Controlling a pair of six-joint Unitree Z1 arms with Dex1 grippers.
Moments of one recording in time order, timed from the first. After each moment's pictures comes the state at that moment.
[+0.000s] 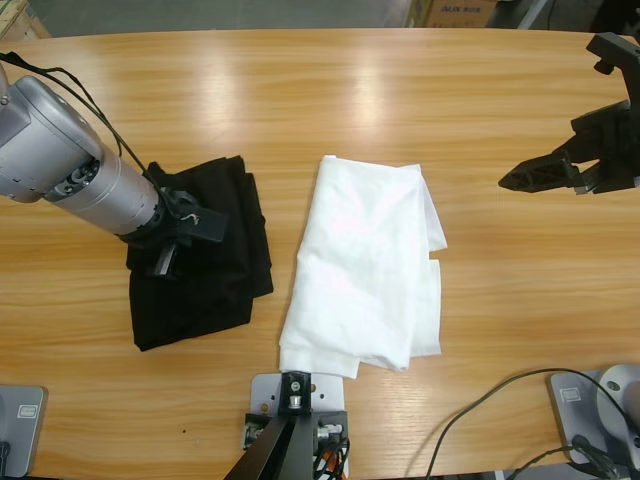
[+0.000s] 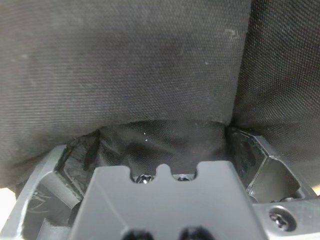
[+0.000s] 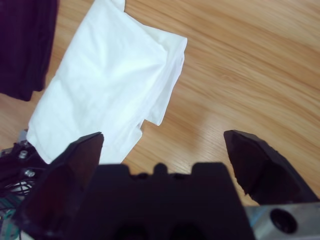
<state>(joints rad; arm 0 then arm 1) -0.73 1.91 -1.07 0.63 -0.03 0.92 0.37 1.34 -0.90 0.64 0.24 0.10</state>
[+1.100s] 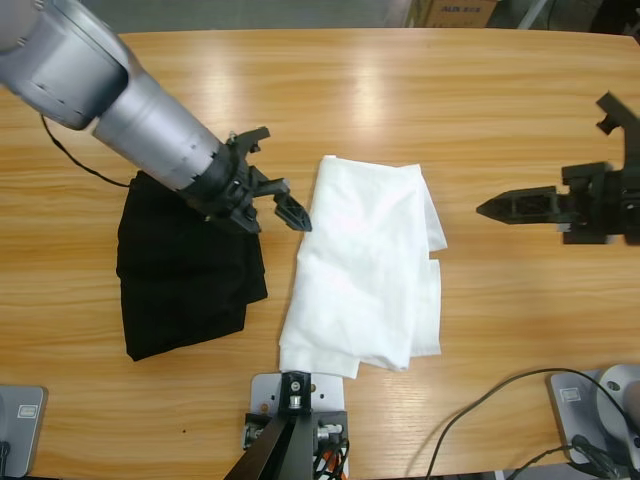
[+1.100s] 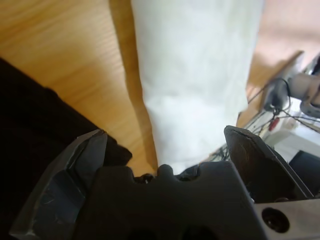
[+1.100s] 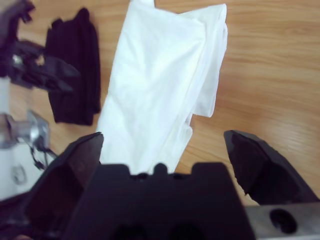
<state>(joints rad) -0.72 1.99 -1.33 0.60 -0.53 -0.59 0.32 1.20 -0.52 0.24 0.45 0.54</state>
